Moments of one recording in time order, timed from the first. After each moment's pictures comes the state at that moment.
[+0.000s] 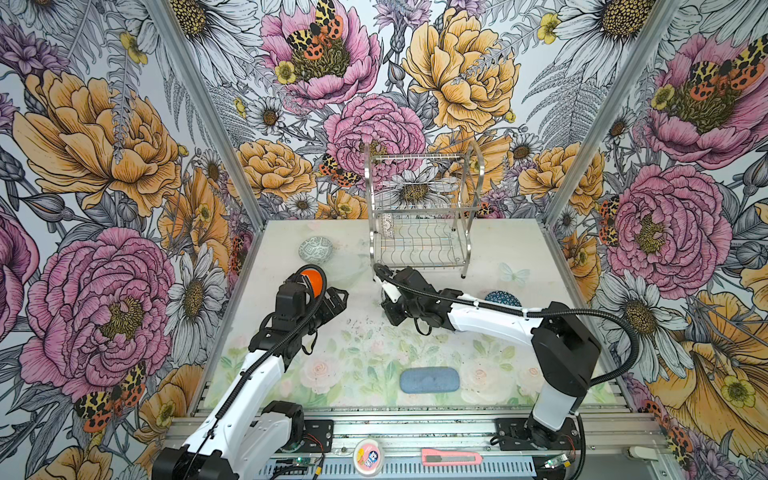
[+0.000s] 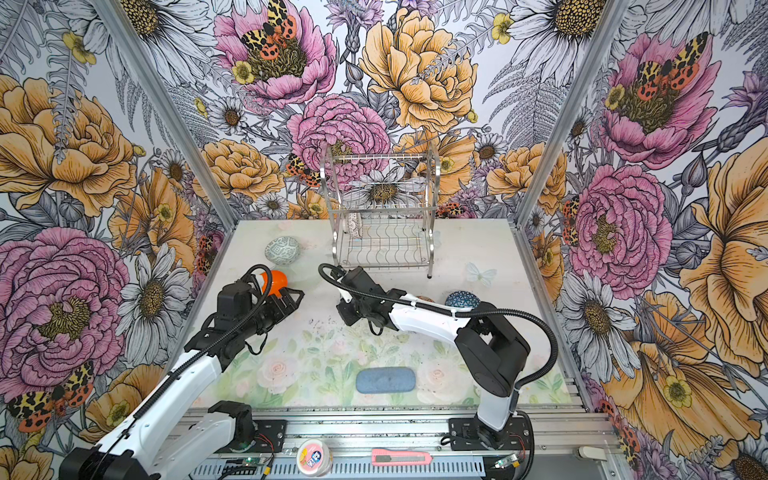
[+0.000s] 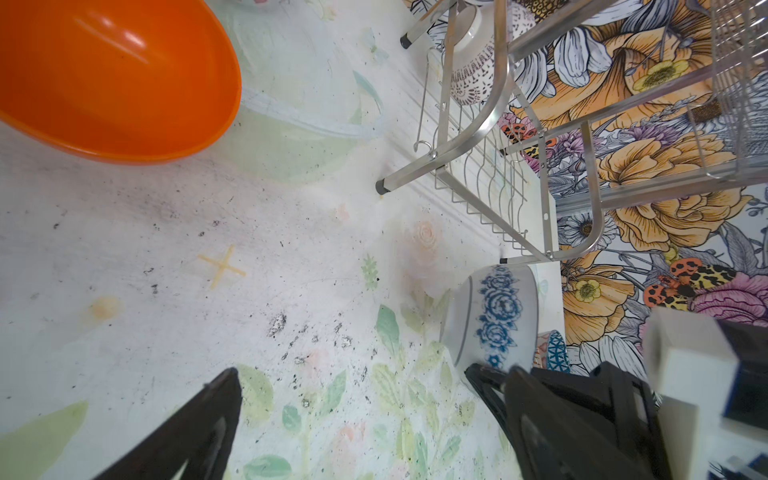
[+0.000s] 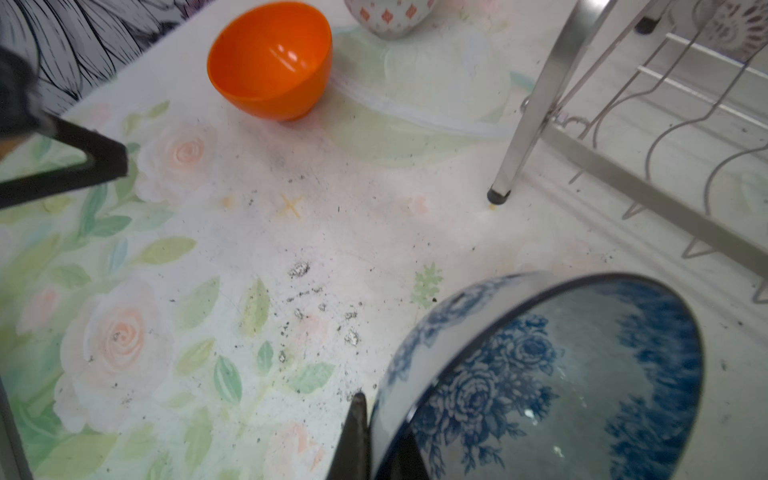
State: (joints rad) left arm -0.17 0.91 0.58 -0.27 0.23 -0.78; right arm 0.85 1.74 1.17 -0.15 -0.08 0.16
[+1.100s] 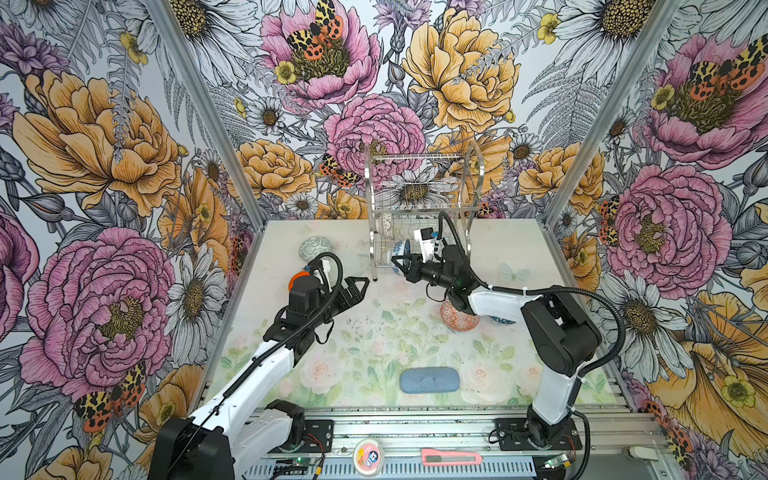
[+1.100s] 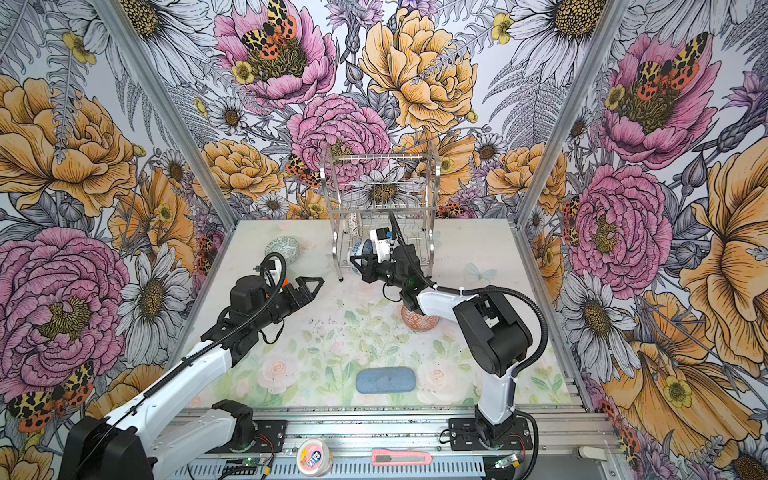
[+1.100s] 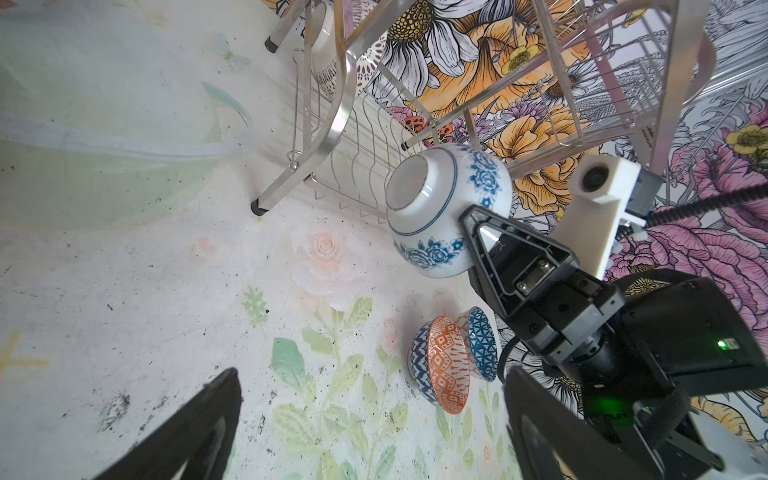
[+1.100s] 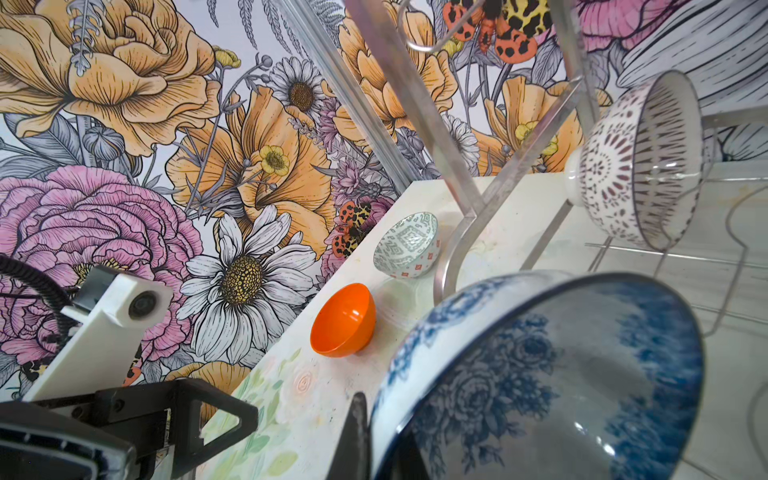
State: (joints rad) left arm -0.31 1.03 0.59 0.02 0.29 -0.82; right arm 0.54 1.86 1.06 0.67 -0.49 0.57
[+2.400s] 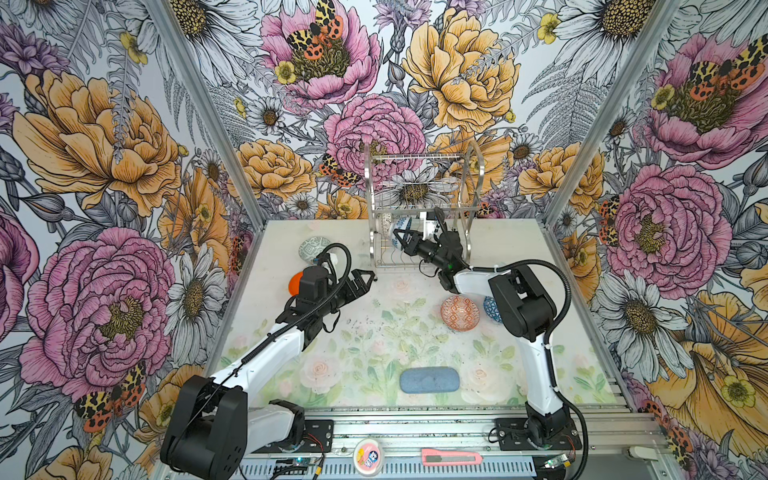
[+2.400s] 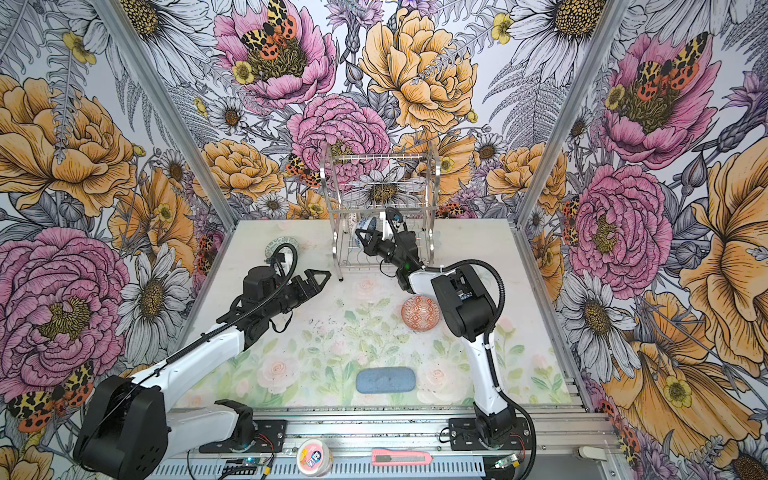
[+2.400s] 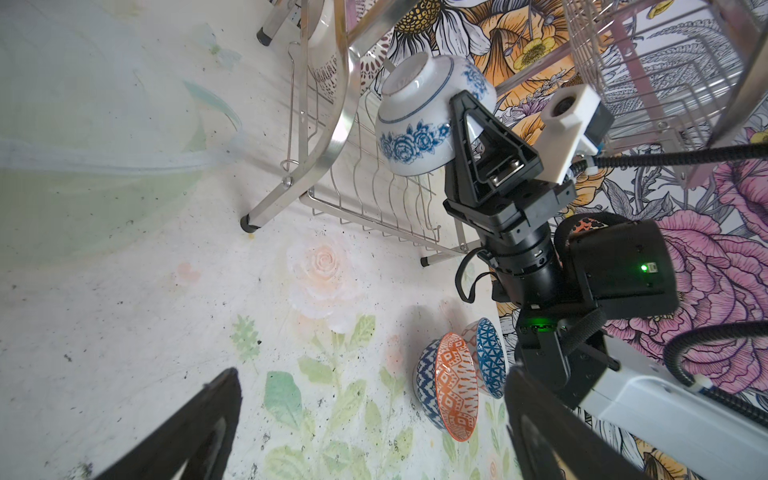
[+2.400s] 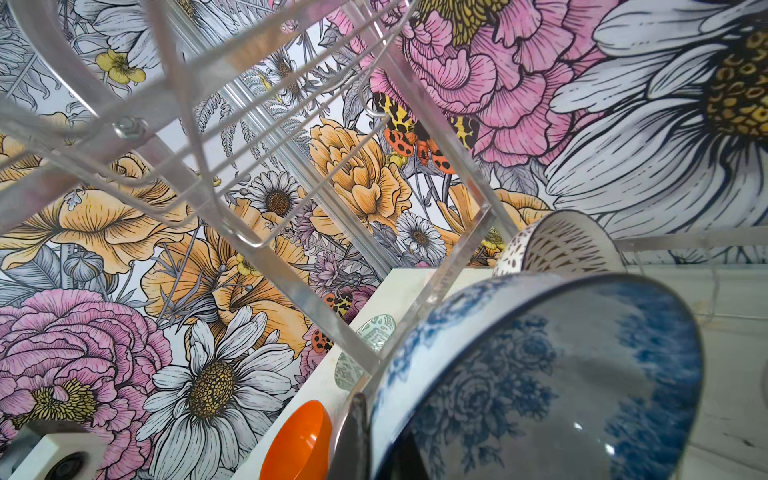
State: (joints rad) left arm -0.31 1.21 0.65 0.14 0.31 -0.81; right arm 0.43 2.24 1.42 0.90 -0.46 0.73
